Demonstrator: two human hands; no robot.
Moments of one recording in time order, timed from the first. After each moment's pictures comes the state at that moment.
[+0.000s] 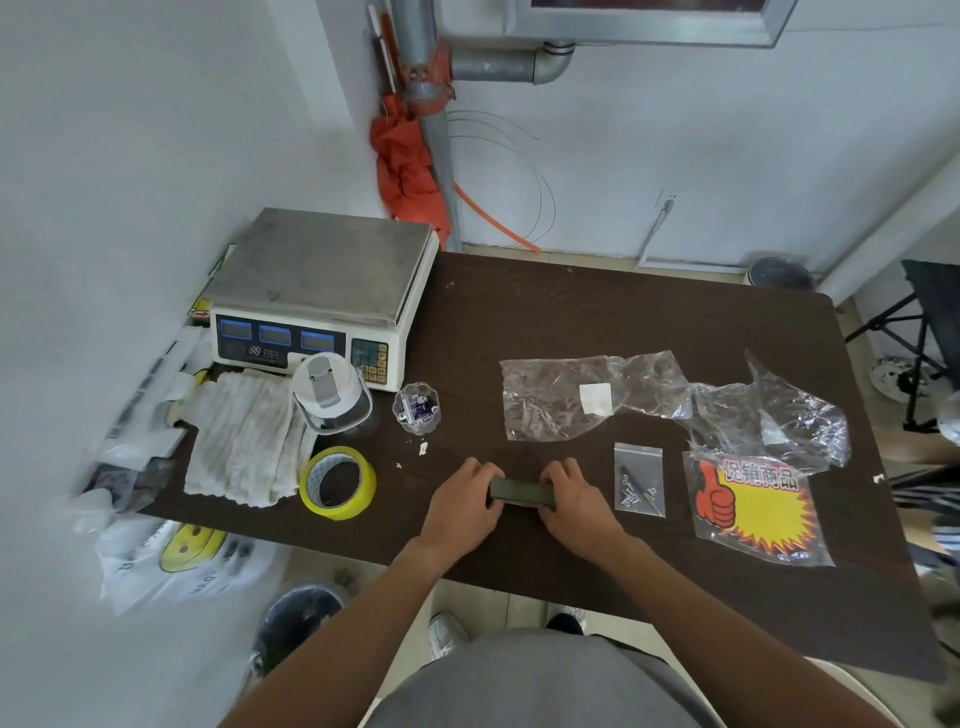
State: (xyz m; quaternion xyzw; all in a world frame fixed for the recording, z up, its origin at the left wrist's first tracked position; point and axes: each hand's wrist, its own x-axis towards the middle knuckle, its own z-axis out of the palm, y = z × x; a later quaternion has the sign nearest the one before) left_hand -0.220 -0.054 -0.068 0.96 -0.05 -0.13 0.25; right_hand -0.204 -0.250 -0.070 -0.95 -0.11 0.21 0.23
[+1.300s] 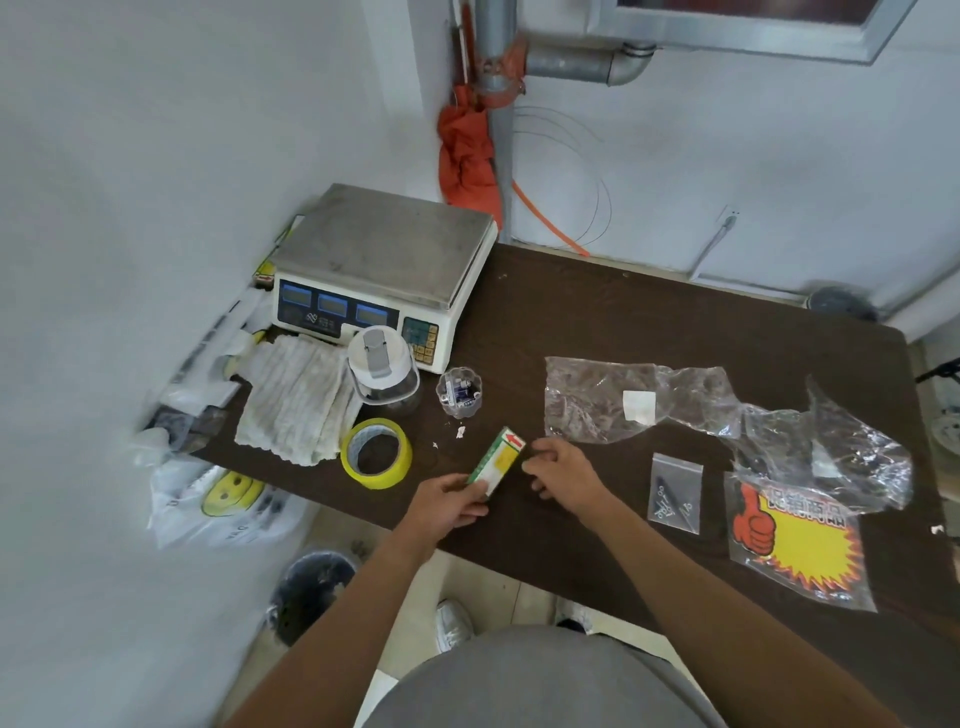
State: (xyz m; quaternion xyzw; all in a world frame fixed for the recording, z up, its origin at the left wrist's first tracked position) left_hand -0.252 -0.002 -0.059 0.63 0.34 -0.21 0.67; right_hand -0.172 -0.187 -0.057 -0.79 0.08 0.33 0.51
